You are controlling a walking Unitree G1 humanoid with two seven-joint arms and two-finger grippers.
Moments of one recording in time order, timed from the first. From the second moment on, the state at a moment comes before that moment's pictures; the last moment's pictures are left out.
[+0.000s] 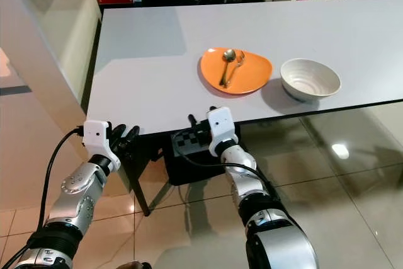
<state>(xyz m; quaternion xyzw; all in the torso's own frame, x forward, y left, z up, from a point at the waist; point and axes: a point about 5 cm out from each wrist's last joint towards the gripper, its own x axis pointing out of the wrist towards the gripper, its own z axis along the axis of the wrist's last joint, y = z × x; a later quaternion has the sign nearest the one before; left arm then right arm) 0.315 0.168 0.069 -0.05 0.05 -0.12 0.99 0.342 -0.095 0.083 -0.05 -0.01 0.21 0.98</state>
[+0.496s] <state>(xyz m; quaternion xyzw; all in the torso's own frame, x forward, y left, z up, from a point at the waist) 0.322 0.175 0.079 -0.05 0.04 -0.10 0.99 0.345 -0.094 0.085 -0.05 0.01 0.21 0.98</state>
